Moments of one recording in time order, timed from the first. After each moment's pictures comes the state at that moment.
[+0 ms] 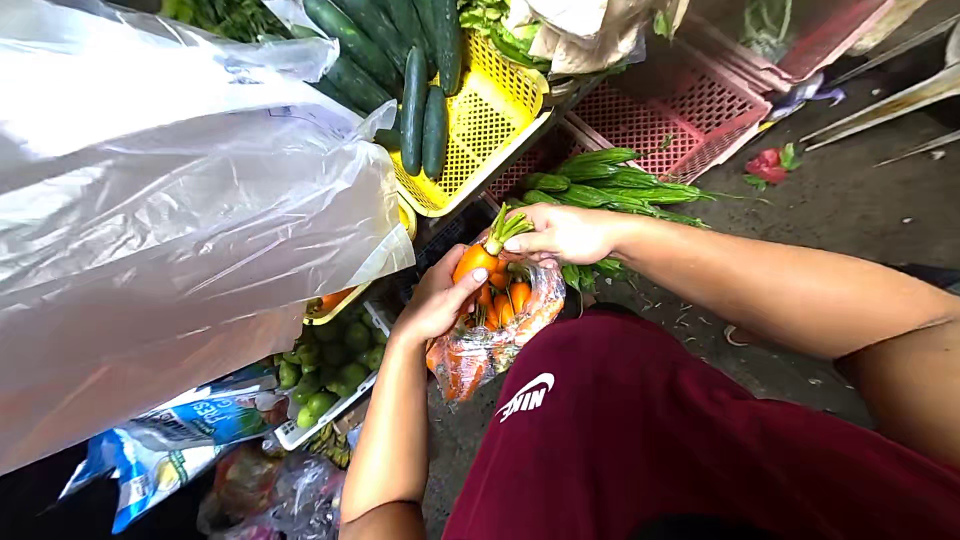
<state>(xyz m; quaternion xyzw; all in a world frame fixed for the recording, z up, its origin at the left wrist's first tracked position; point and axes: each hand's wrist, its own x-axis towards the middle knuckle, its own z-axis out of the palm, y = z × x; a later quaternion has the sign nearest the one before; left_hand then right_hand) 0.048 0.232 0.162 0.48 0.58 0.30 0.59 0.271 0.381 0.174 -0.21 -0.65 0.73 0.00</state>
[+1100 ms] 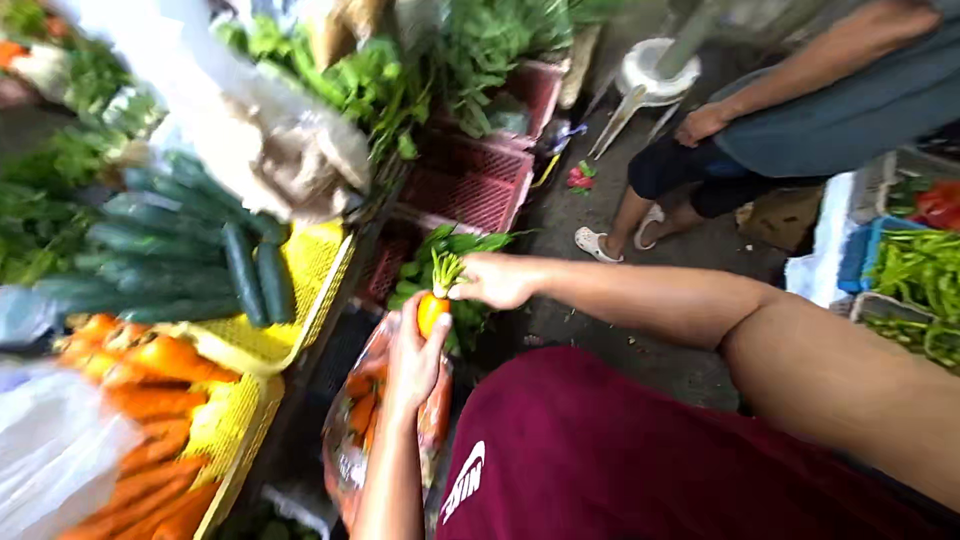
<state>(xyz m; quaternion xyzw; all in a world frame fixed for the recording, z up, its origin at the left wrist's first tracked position) 0.248 0.309 0.135 0.62 0.59 0.28 0.43 0.465 0.387 0.183 -0.43 -0.74 0.51 0.07</state>
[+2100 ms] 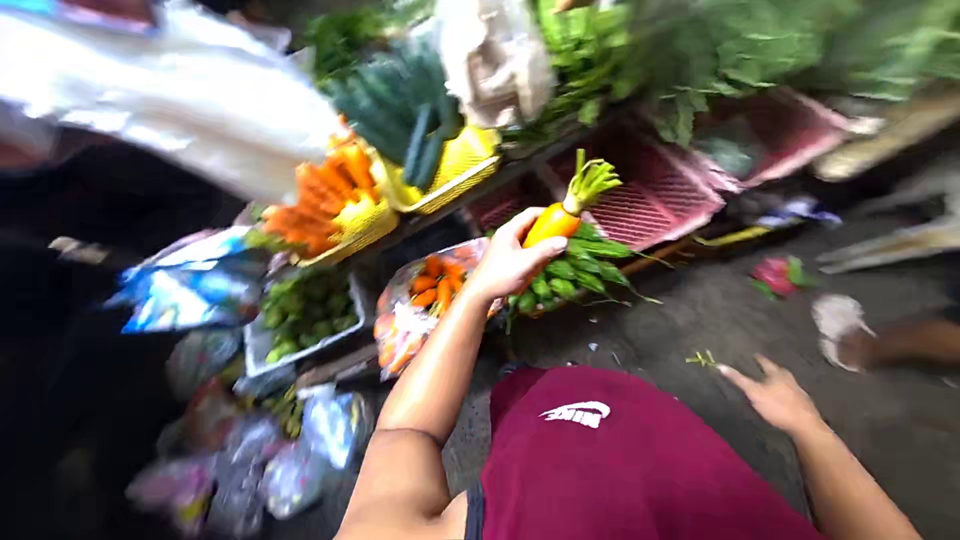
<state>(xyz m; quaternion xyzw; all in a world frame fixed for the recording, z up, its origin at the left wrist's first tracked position) 0.310 0.311 0.190 0.52 0.53 0.49 0.47 0.792 0.347 -0.039 -0.71 -0.58 0.38 -0.06</state>
